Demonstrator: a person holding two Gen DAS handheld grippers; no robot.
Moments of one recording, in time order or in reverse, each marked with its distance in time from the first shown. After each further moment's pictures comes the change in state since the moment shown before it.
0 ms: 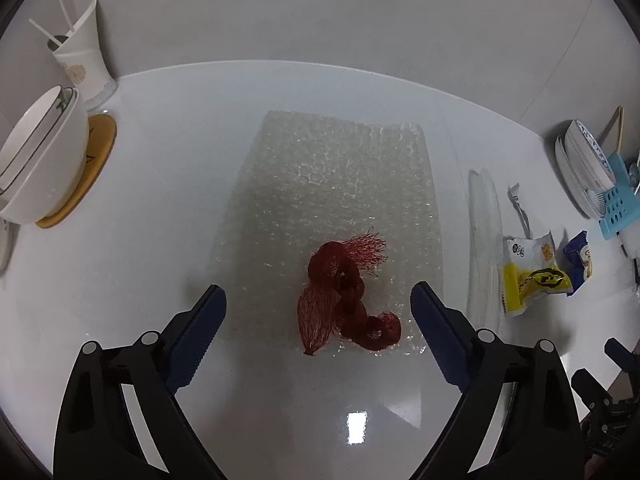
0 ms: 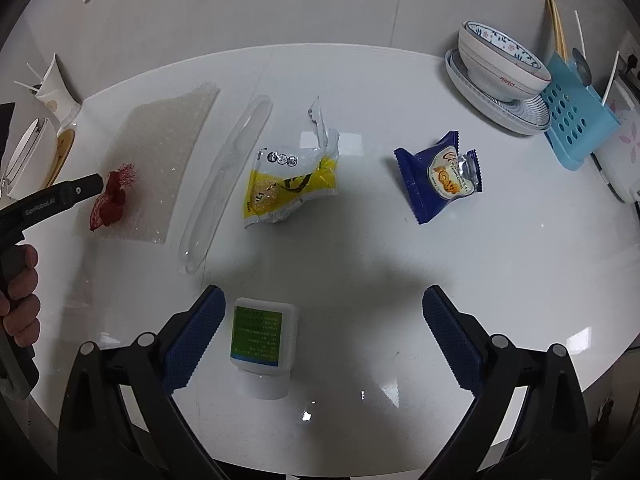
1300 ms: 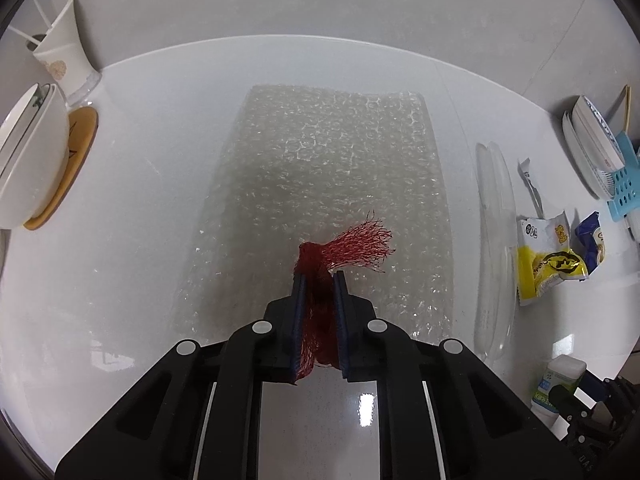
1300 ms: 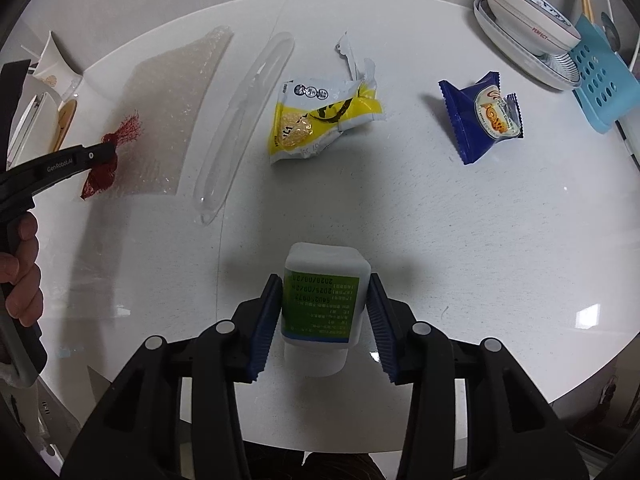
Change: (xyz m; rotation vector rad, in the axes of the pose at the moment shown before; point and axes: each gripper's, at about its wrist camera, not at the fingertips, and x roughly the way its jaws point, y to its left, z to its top) left arm 0.017 -0.009 0.005 0.027 0.075 0.007; right arm 0.021 0.015 -0.021 0.013 0.147 0.057
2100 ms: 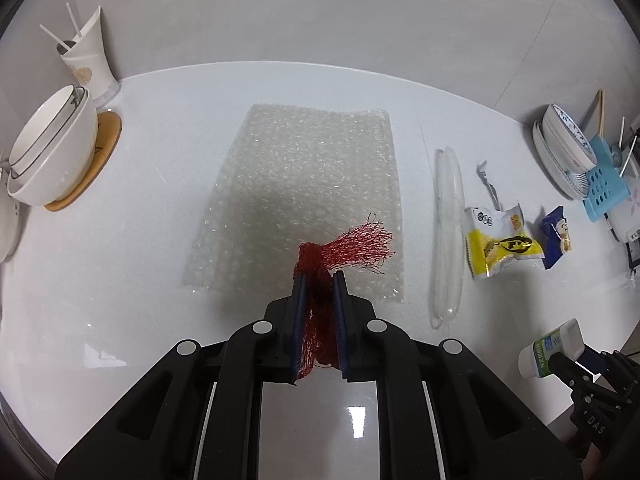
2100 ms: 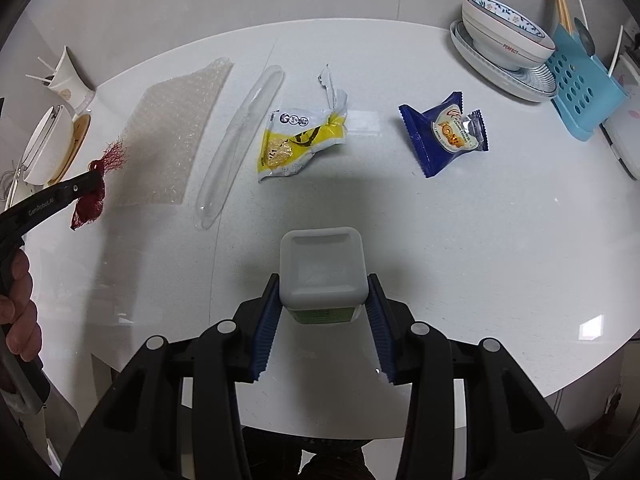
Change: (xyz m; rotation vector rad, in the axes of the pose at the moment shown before) left arm -0.058 -0.017 -0.029 -0.018 -0.084 -0.017; right arm -0.031 -0.022 -0.007 -0.002 -0.083 0.016
